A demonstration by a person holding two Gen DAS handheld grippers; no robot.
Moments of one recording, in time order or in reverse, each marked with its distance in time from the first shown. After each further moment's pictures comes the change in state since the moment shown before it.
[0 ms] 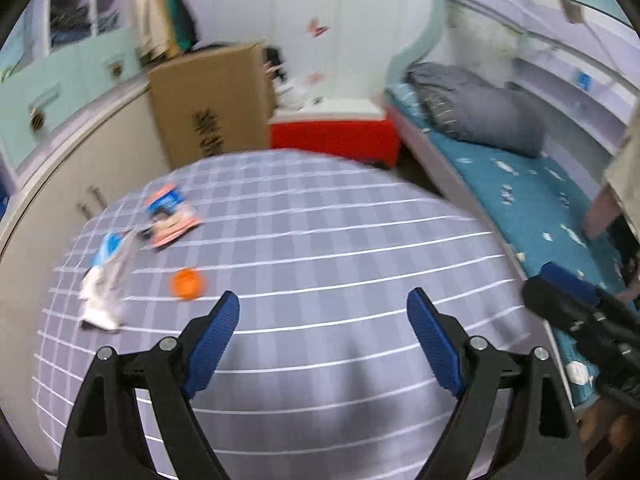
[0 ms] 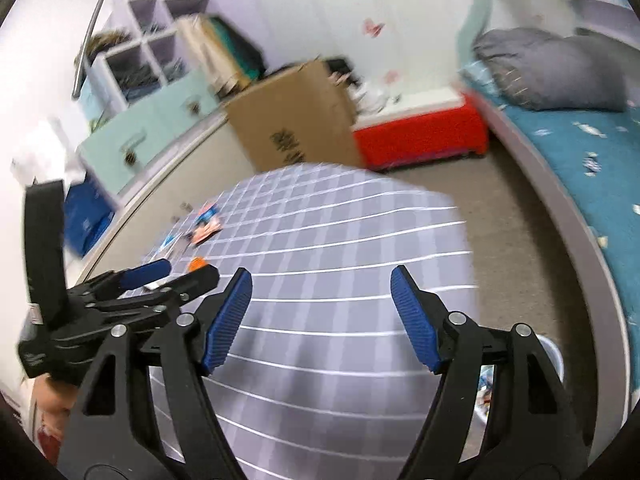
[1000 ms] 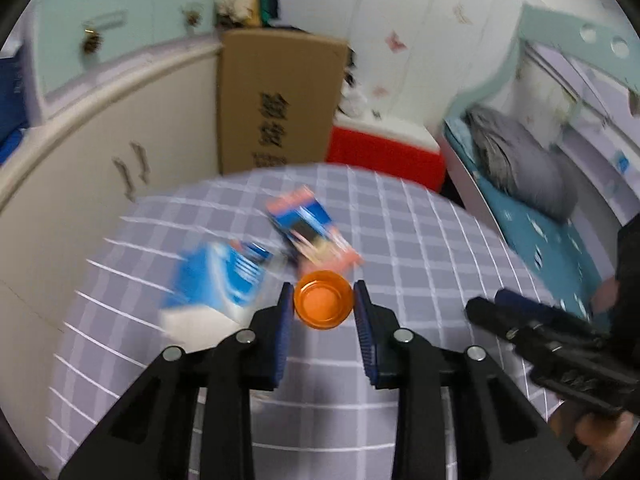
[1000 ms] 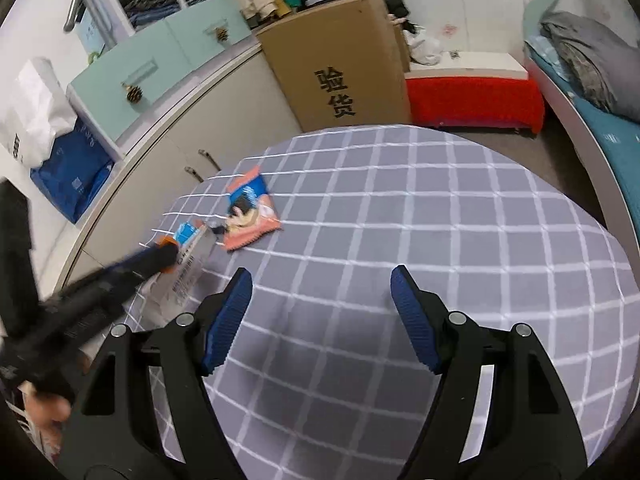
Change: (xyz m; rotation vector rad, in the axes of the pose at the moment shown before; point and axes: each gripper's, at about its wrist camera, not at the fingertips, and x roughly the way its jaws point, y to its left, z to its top) left arm 0.024 0.171 0.024 -0.244 -0.047 0.017; right arm 0.163 0.114 0.043 -0.107 0.209 0.039
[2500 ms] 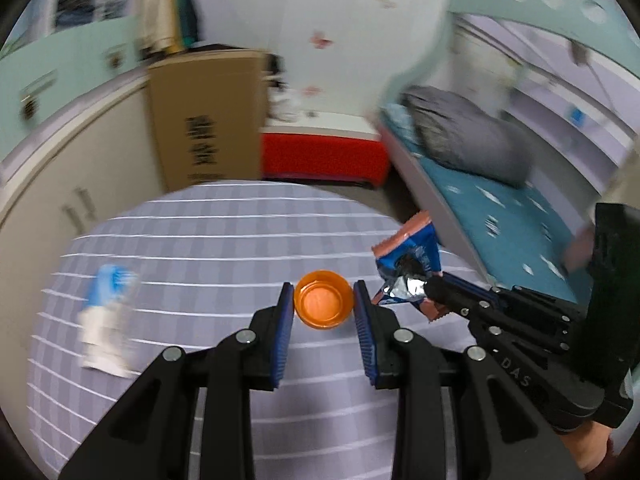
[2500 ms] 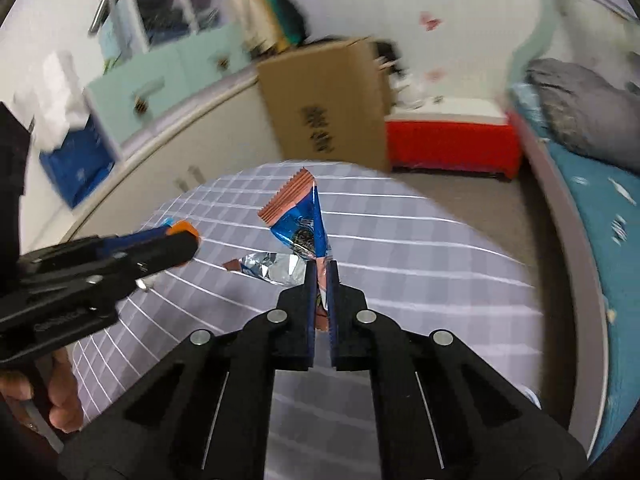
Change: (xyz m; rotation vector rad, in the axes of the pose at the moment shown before) left arm -0.034 -0.164 -0.023 0.208 0.018 -0.165; right arm -0.118 -0.086 -0.040 -0.065 -0.160 -0.078
